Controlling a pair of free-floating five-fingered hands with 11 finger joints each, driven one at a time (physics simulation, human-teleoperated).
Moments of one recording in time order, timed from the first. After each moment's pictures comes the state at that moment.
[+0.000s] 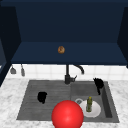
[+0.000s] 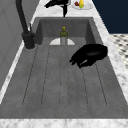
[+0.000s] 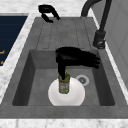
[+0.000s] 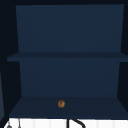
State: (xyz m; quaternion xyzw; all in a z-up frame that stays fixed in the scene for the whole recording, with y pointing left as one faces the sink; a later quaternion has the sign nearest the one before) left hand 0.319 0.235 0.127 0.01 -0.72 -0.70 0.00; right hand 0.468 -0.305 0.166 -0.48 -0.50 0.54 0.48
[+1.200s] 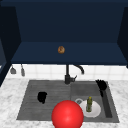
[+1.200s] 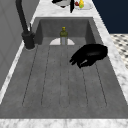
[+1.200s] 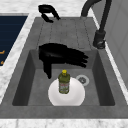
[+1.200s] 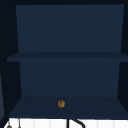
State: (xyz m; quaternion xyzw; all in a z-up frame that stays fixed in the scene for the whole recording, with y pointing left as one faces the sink) left hand 0.319 0.235 0.127 0.01 -0.72 -0.70 0.00; right hand 0.416 -0.320 0.195 -0.47 -0.50 0.54 0.49
